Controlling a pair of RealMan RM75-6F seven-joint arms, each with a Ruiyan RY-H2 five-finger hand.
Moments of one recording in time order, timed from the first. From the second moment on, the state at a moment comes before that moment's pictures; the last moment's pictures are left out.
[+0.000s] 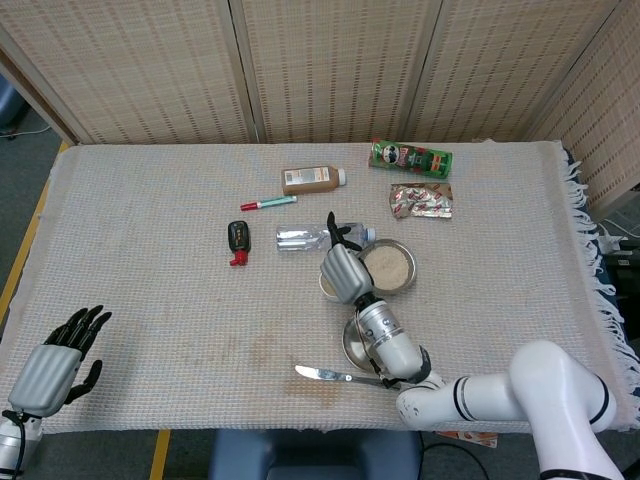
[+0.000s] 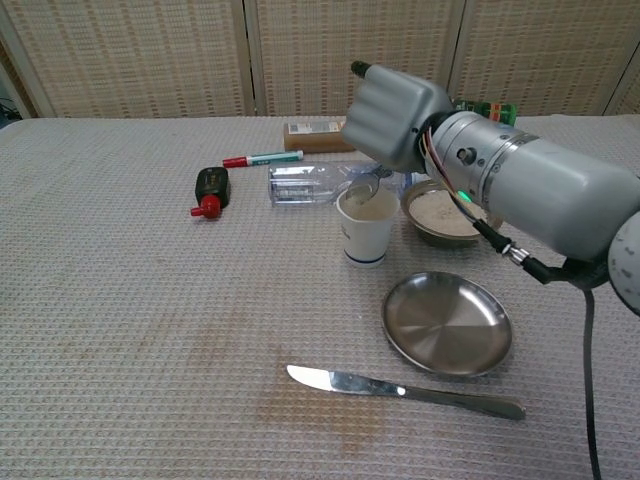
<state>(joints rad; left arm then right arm) -0.15 -1.11 0.05 -1.57 1.62 1.41 0.05 1.14 -1.68 0.02 -1.47 -0.79 1.24 -1.61</state>
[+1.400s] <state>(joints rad) -0.15 -1.12 0.05 -1.58 1.62 1.42 0.09 0.93 -1.50 -0.02 -1.62 -0.93 1.28 -1.17</state>
